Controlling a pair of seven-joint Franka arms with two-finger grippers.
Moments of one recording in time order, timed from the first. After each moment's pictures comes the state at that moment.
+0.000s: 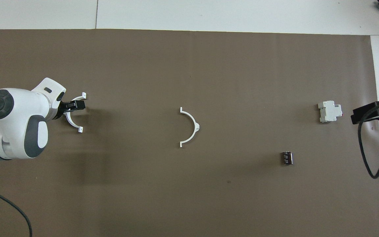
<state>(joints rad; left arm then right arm) 0.01 0.25 -0.02 -2.15 0.03 2.57 -0.18 0.08 -0.01 -0.09 -1.51 -0.05 1.42 -0.08</state>
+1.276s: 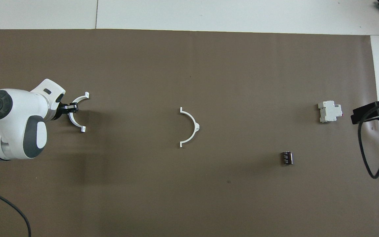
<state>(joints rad) 0.01 0.25 -0.02 -2.15 0.03 2.57 -0.14 0.08 -0.01 -0.09 -1.51 -0.05 1.42 -0.08</state>
